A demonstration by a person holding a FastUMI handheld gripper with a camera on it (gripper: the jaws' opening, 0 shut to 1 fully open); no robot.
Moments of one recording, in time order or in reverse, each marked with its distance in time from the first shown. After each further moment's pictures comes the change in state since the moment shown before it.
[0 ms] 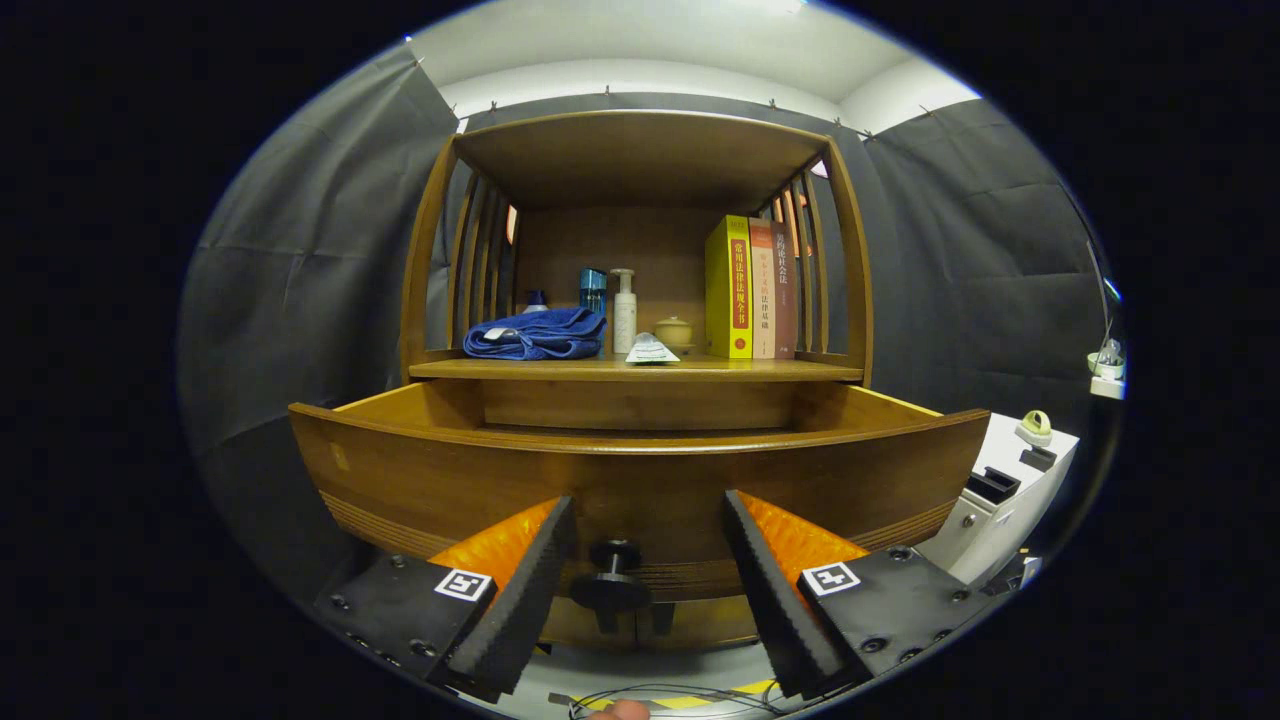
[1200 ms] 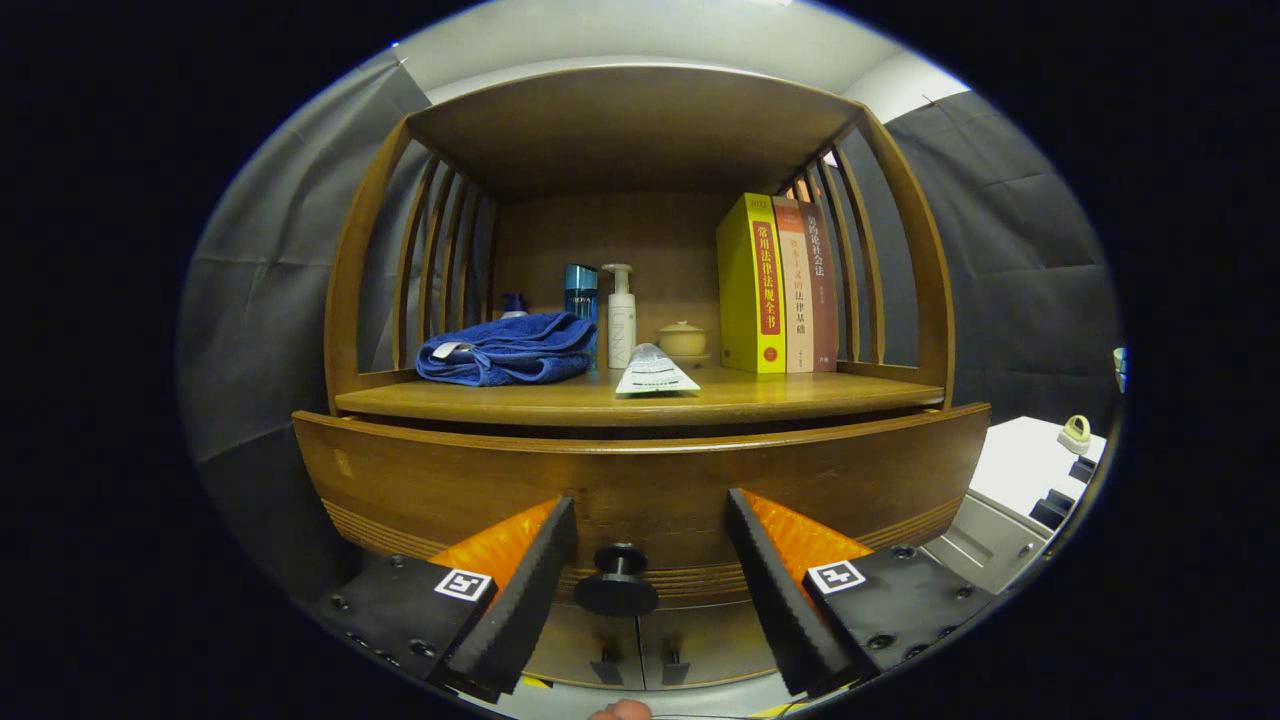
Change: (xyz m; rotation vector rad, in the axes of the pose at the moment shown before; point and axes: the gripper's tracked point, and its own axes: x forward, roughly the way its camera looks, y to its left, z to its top) arm 0.136 0.000 0.023 0.028 -0.024 0.020
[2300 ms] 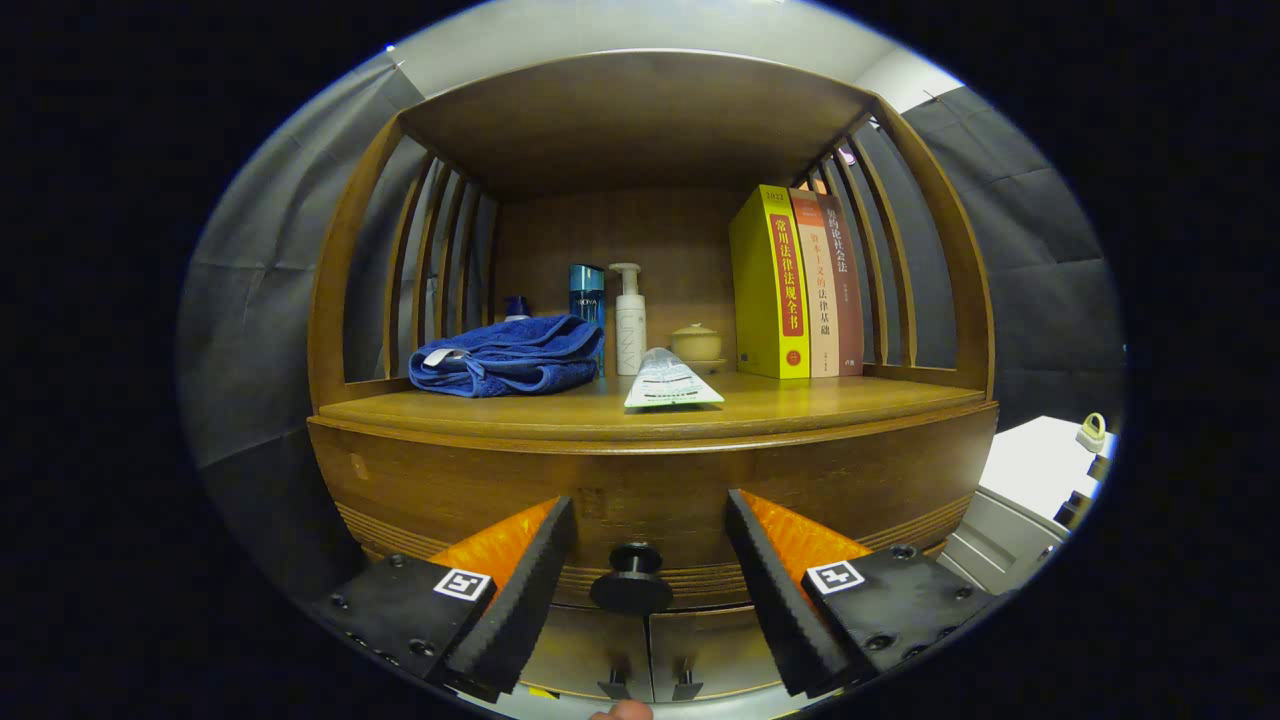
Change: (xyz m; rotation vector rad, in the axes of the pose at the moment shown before) arm 0.026 0.009 0.008 0.003 -0.018 0.033
